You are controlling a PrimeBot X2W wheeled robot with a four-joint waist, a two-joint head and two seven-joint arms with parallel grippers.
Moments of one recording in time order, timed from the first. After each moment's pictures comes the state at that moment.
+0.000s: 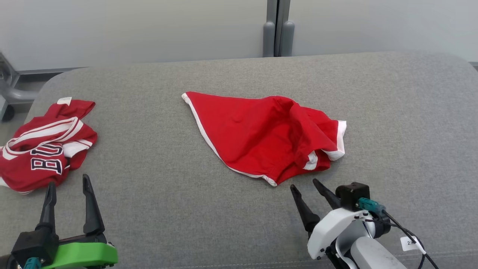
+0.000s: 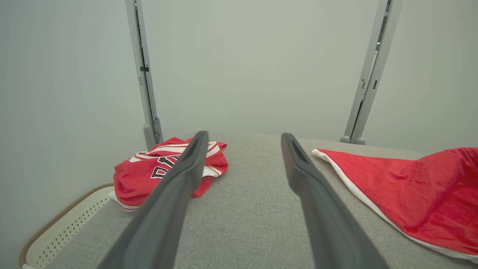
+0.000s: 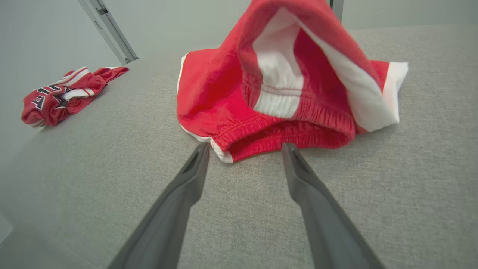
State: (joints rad) left arm 0.04 0.07 0.13 0.07 -0.18 -0.02 -0.26; right arm -0.25 -0.07 0.38 0.54 0.38 0.13 -0.18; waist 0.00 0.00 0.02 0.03
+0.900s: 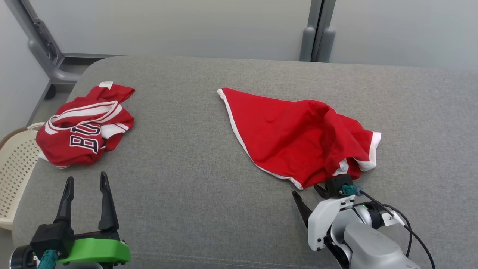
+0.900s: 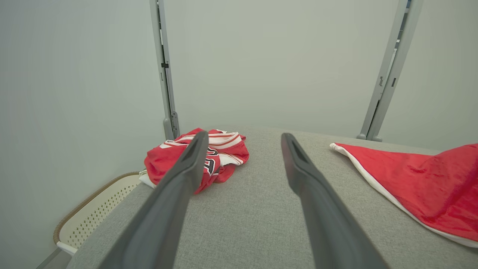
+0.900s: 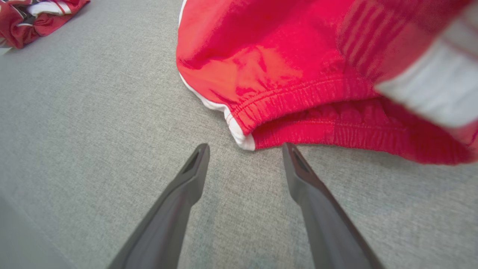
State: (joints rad) left arm 0.01 0.05 0.10 0.11 -0.15 -0.06 -0.26; right arm -0.55 -0.05 0.64 1.09 0.55 0.13 -0.24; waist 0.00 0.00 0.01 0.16
